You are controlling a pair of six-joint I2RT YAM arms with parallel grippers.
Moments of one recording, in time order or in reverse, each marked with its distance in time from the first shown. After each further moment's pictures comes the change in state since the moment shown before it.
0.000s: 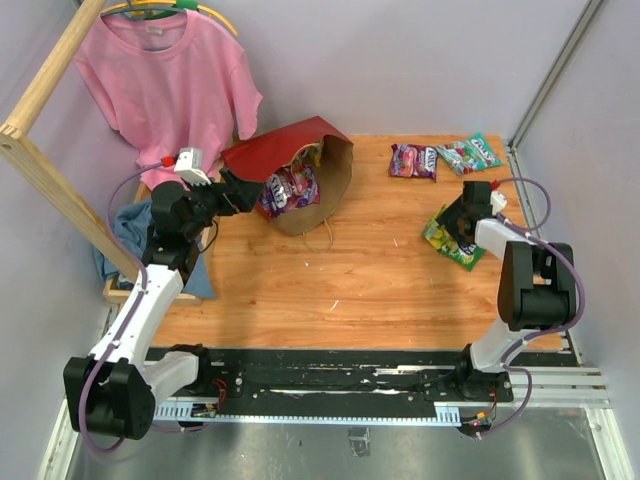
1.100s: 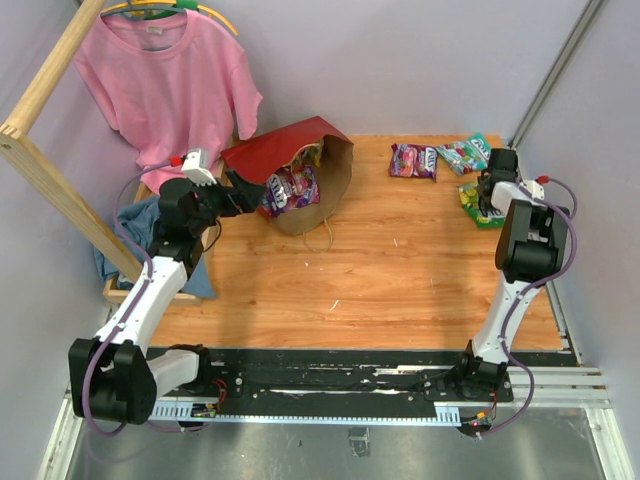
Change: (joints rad) left arm 0.000 0.077 0.000 0.000 -0.003 0.019; right arm -0.175 0.403 0.508 -0.100 0.255 0.586
